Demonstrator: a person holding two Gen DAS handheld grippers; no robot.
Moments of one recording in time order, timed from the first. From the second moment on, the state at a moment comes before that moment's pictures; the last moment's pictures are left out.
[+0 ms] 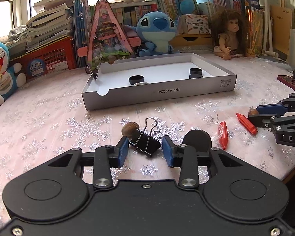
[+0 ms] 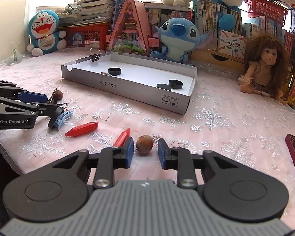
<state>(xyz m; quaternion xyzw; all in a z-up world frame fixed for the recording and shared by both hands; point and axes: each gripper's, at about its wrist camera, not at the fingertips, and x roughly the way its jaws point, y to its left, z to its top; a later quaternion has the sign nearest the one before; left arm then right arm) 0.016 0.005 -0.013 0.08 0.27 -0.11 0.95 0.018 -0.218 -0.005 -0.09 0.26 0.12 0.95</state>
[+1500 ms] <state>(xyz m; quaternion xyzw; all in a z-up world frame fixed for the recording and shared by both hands) 0.089 0.018 0.060 -0.01 0.26 -0.08 0.96 0.068 -0.236 0.042 -0.04 0.26 0.08 0.96</state>
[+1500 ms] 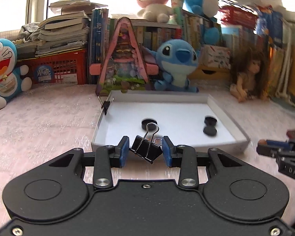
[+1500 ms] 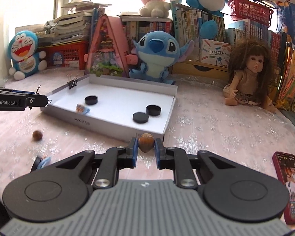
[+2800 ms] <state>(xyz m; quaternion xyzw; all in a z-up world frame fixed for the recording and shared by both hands) 0.279 -0.007 0.017 -0.03 0.33 -0.04 0.94 0.256 -0.234 0.025 0.03 0.33 0.04 0.94</state>
